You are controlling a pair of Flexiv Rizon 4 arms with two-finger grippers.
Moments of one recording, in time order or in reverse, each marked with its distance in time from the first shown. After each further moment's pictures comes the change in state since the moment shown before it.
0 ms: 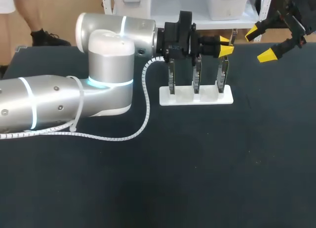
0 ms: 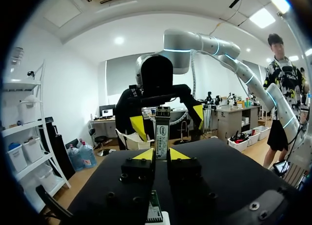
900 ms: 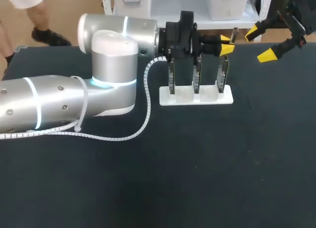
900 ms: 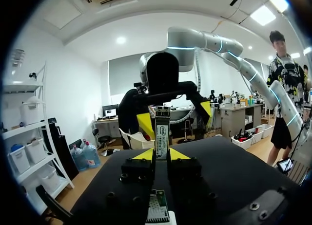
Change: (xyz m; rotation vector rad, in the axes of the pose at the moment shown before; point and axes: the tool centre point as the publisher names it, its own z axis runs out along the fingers) left arm 0.004 0.010 0.003 -0.031 0.009 0.016; right arm 0.000 0.000 0.000 0.000 0.000 0.000
